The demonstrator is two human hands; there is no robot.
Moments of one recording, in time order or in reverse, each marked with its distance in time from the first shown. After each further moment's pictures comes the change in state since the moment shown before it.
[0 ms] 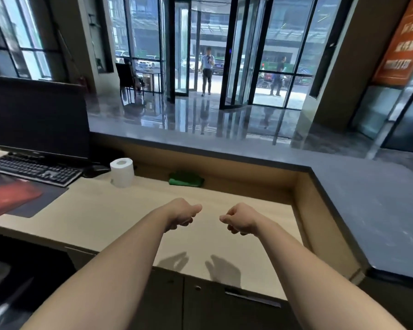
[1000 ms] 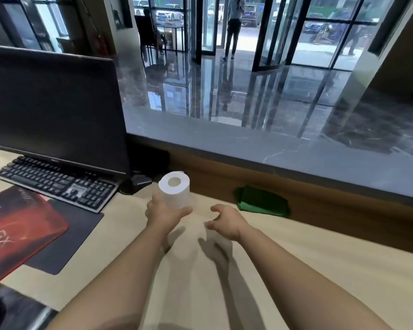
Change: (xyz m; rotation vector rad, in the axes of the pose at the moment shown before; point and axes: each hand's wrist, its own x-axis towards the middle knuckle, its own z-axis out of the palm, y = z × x) left_hand 0.282 -0.153 -0.232 -0.217 0.495 -0.174; right_hand 0.321 -0.227 0.146 -0.077 -0.090 -0.089
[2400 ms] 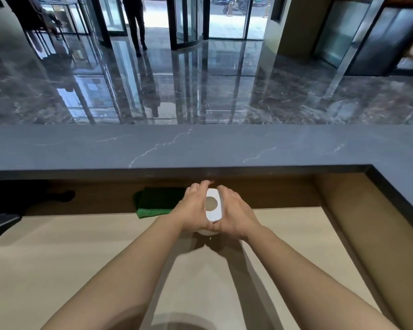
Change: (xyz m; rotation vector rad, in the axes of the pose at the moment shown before) left_hand -0.105 0.161 0.244 0.543 -0.667 0.830; right_hand -0.062 0.218 -0.142 -0.058 0.375 0.035
